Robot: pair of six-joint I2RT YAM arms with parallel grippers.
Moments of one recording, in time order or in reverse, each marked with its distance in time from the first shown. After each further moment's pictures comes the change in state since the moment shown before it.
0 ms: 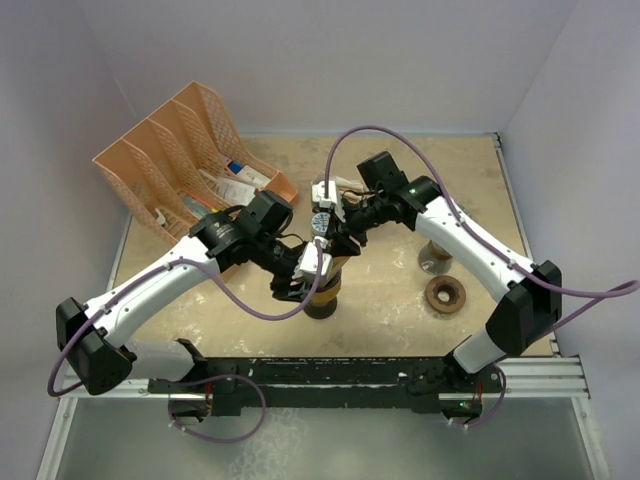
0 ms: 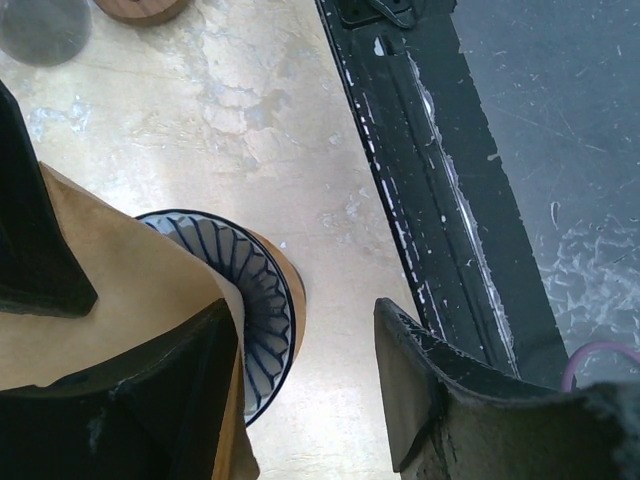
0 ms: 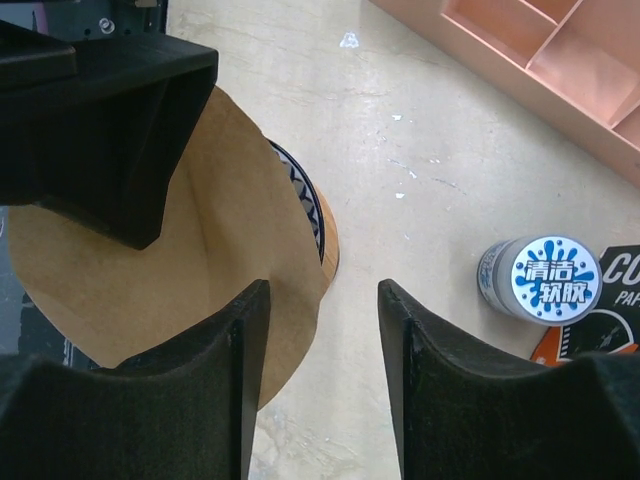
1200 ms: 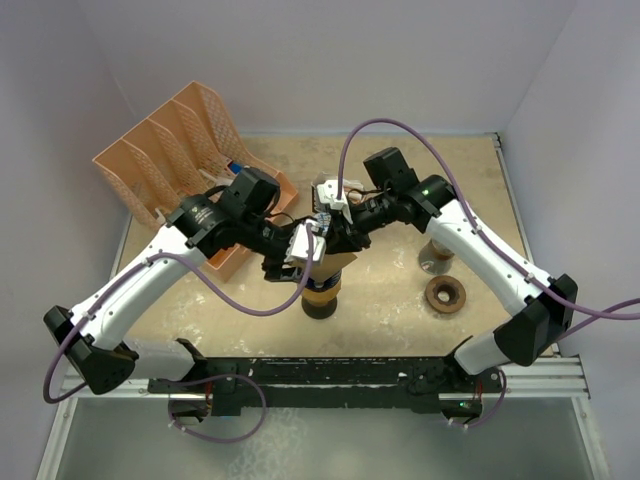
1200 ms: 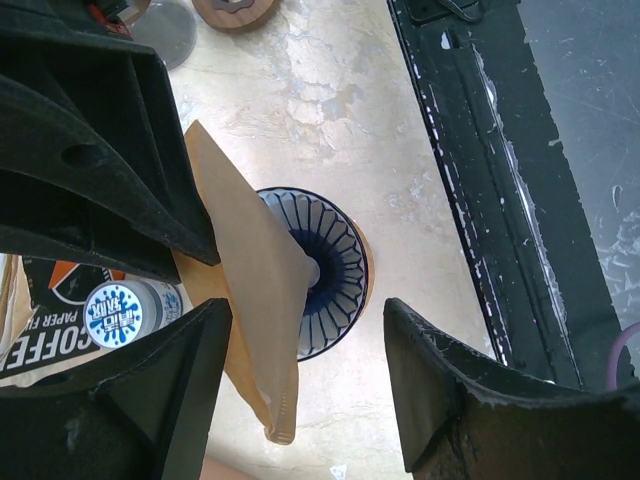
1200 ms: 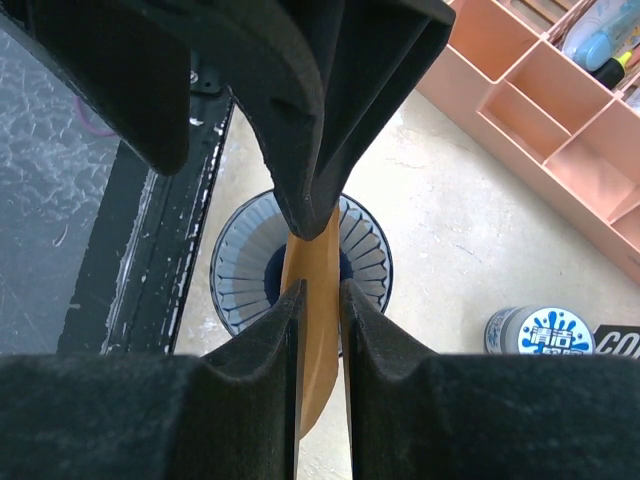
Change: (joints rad) left arm 0.048 0.007 0.214 -0.139 -0.080 0.083; right arm 0.018 -0.066 0.053 -0.065 -0.139 -0.050
